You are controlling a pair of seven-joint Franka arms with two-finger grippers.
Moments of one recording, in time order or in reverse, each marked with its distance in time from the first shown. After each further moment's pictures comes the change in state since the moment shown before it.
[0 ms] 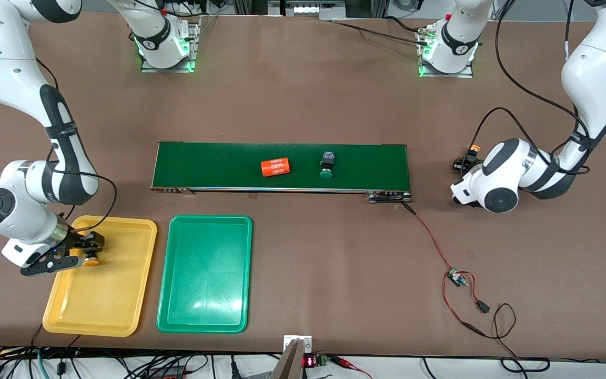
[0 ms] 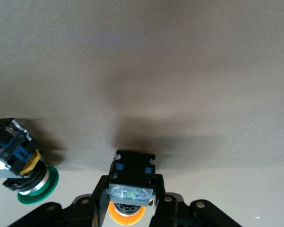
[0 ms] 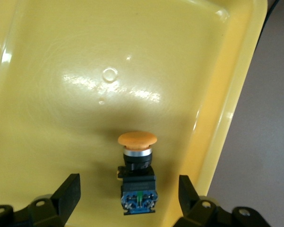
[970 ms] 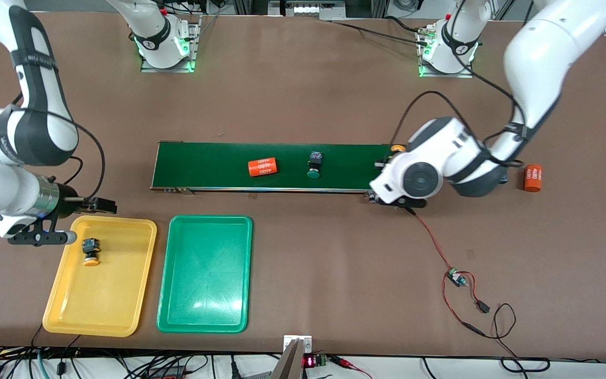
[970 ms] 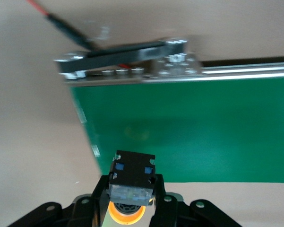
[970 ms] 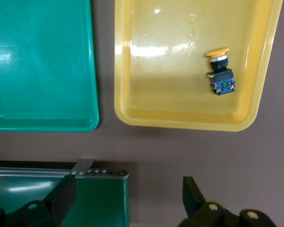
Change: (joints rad) left arm -0.465 -0.001 -0.093 0.352 -0.256 -0.056 -0.345; right arm 0.098 -0.313 0.056 0.015 0.218 -0.558 0.285
